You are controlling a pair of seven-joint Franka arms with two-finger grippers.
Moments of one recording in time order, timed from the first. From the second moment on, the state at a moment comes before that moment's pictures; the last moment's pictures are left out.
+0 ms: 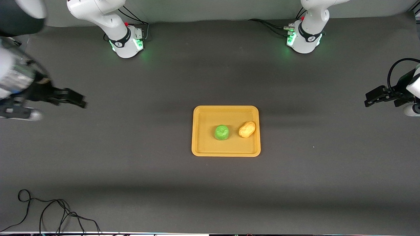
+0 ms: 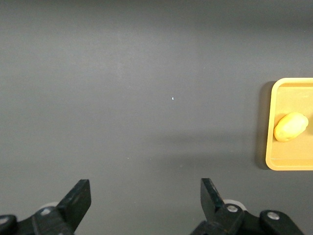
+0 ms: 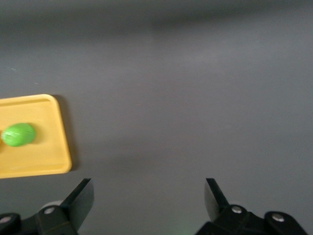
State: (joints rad) left arm 0.26 0.02 -0.22 -1.68 0.00 1.70 0.04; right arm 0.25 0.10 -0.21 -1.46 0.07 1.51 0.18
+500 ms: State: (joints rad) left arm 0.26 0.02 -0.22 -1.68 0.00 1.70 0.04; right arm -0.01 0.03 -0.06 -1.56 0.06 1.57 0.05
